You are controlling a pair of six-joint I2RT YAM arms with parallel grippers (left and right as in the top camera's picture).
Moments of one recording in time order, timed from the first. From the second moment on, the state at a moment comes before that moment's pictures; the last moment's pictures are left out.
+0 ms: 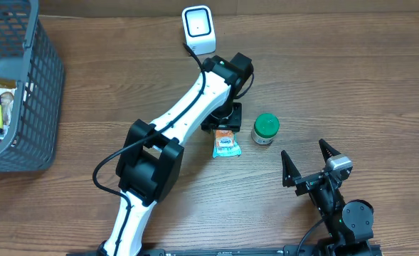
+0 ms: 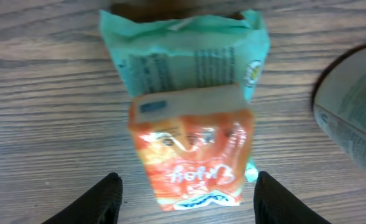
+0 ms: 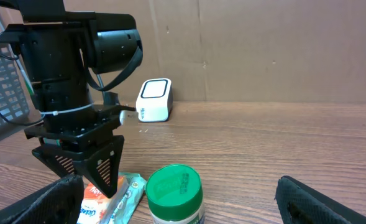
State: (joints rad) left arm -0.62 2.25 1.94 -1.32 0.09 -0.55; right arm 0.20 0.01 0.02 -0.02 -0.12 0.12
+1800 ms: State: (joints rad) left arm -0.60 2.25 1.83 -1.20 0.22 -0.37; right arm 0.20 0.01 0.02 -0.02 -0.12 0.12
